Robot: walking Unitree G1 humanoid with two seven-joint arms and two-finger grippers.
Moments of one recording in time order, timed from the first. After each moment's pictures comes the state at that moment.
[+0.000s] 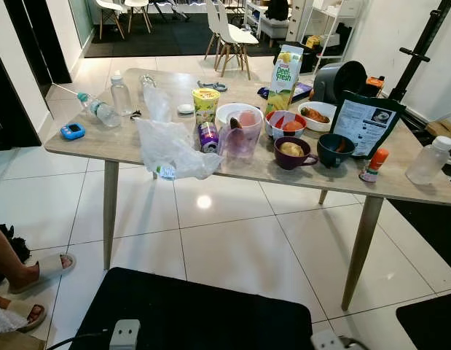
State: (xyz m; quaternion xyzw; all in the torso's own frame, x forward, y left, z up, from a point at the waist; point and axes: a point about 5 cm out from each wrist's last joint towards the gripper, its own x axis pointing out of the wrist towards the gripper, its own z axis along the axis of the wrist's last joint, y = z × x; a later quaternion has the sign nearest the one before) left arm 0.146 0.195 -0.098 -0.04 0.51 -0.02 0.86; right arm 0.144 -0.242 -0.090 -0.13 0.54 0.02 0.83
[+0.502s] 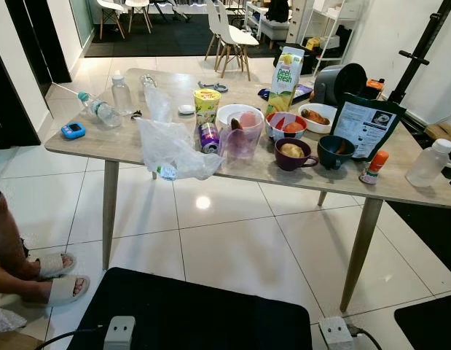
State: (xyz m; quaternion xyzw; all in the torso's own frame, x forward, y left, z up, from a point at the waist) left arm 0.150 0.206 -0.095 -0.04 0.50 0.01 0.86; right arm 0.151 -0.226 -0.092 -0.09 0.53 -0.01 0.85
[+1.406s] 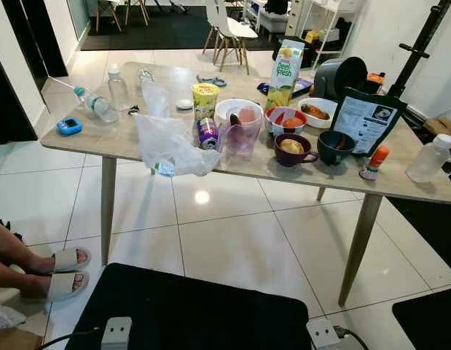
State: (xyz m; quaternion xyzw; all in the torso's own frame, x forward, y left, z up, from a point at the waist) left arm 0.146 0.205 -0.097 -0.04 0.50 0.01 0.86; right arm 0.146 -0.216 -0.096 -0.10 0.53 0.02 0.84
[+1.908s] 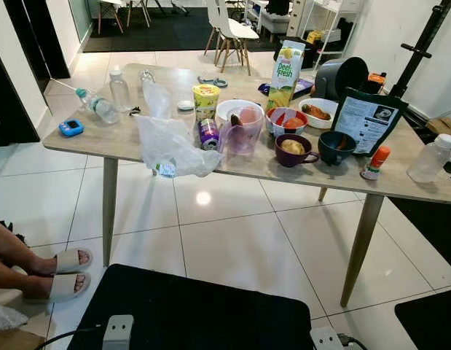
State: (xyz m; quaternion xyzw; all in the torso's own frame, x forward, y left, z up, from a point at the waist) left arm 0.151 0.204 -0.094 -0.03 0.50 -0.01 0.87; right arm 0.136 -0.222 -0.098 -0.10 0.54 0.01 0.83
